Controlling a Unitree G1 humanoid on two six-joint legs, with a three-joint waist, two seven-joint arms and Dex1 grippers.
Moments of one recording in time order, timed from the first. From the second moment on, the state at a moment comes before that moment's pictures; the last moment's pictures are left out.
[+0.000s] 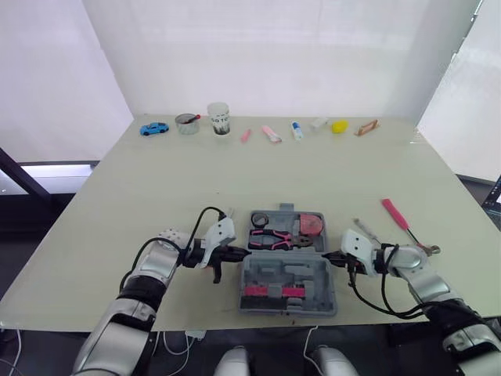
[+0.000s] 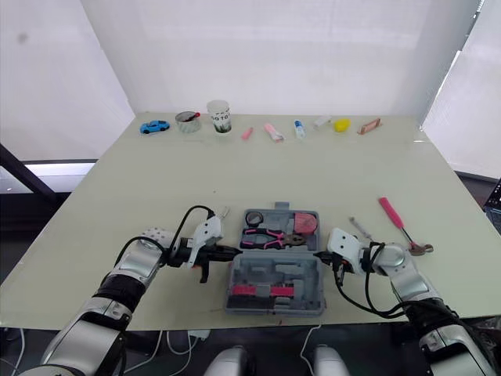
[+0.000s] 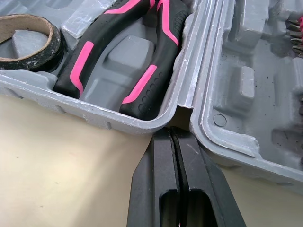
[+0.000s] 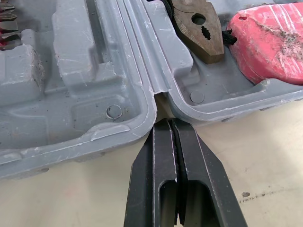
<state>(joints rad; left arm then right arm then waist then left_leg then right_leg) -0.55 0.54 -0.20 0.67 -0.03 -0.03 -1.26 -0.39 -0.51 0.25 0.41 -0.01 -0.08 1.00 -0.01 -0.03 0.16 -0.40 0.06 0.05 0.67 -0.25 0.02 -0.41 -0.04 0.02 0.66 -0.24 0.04</state>
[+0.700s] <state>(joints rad) -0.61 0.49 -0.20 0.76 0.00 -0.08 -1.25 -0.40 -0.51 0.23 0.46 -0.03 -0.12 0.96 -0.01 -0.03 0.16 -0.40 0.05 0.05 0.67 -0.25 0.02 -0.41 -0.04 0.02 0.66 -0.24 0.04</state>
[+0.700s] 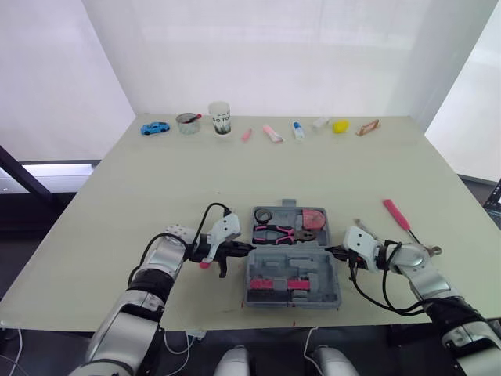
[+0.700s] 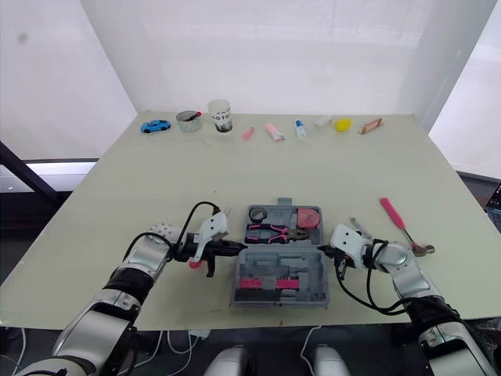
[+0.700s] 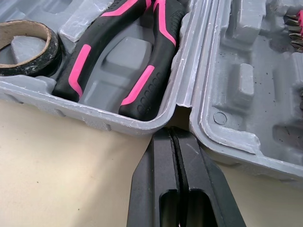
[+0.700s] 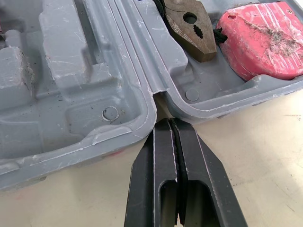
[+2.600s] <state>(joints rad) -0.52 0.52 -0.16 0.65 -0.02 -0.06 -1.25 -0.36 -0.47 0.19 0.43 0.00 -0.09 0.95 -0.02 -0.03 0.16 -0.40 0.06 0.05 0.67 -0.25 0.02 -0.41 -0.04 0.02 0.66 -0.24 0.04</state>
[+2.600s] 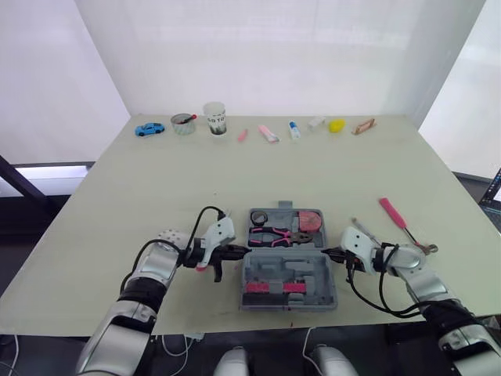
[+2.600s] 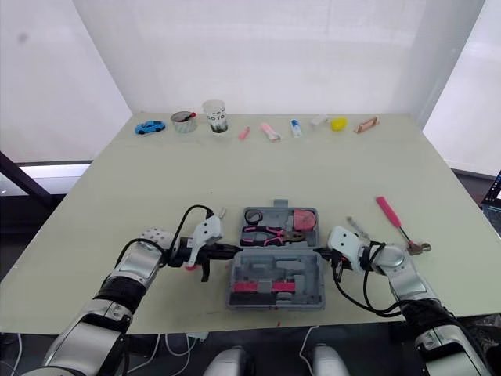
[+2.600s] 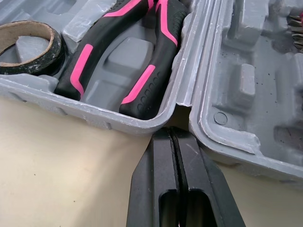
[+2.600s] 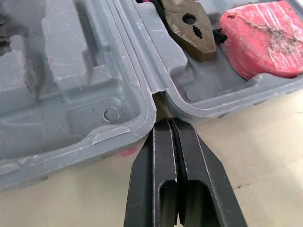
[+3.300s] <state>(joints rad) -0.34 0.55 0.02 0.31 -0.33 0.07 -1.25 -0.14 -0.49 -0.03 0.16 0.20 0.00 0.81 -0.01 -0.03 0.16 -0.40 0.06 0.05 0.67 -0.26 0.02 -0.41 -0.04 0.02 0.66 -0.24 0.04</state>
